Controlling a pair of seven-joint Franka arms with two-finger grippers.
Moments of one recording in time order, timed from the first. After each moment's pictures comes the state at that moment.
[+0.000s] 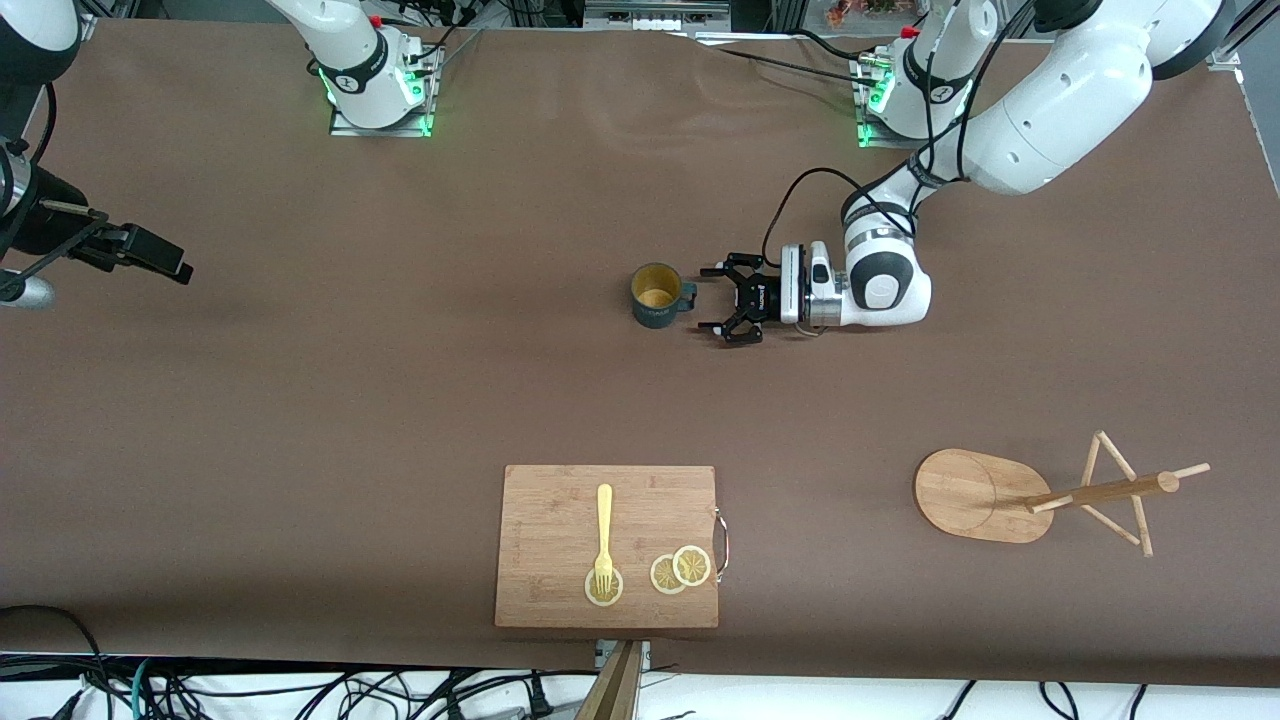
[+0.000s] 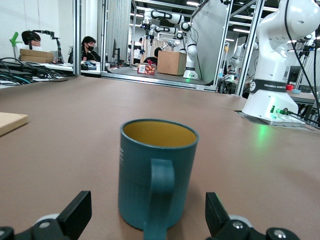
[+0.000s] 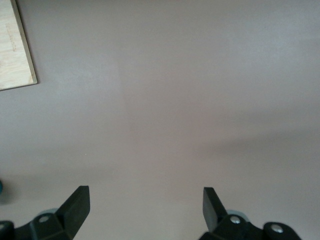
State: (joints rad) left arm 0.18 0.81 -0.58 -2.13 -1.60 2.20 2.75; right arm 0.02 0.03 -0.06 -1.69 0.04 1.70 0.12
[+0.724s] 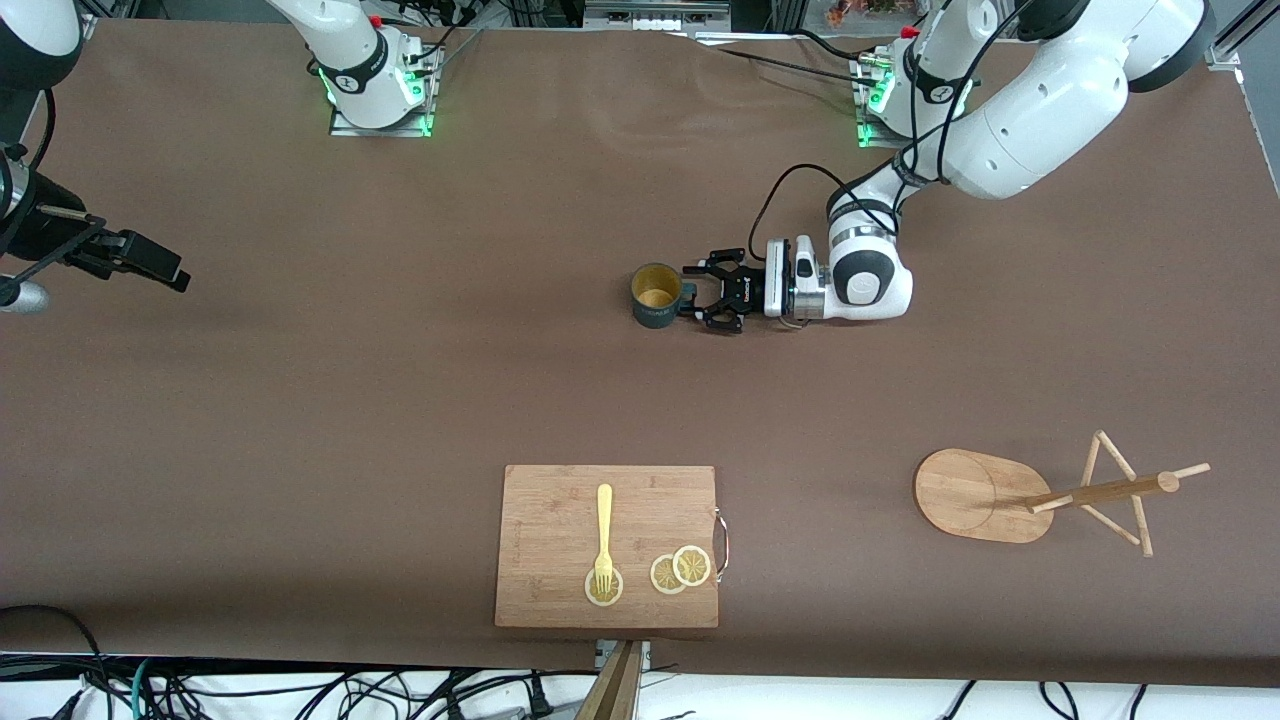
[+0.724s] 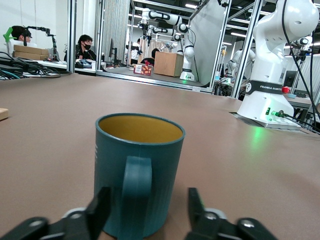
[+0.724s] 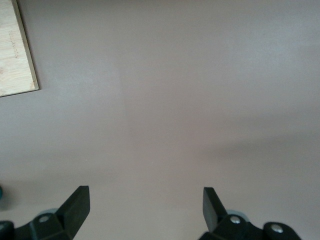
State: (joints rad) left arm 0.14 0.83 -0.58 -2.12 -1.64 2.20 2.76; right arm 0.02 0.03 -0.06 -1.69 0.04 1.72 0.12
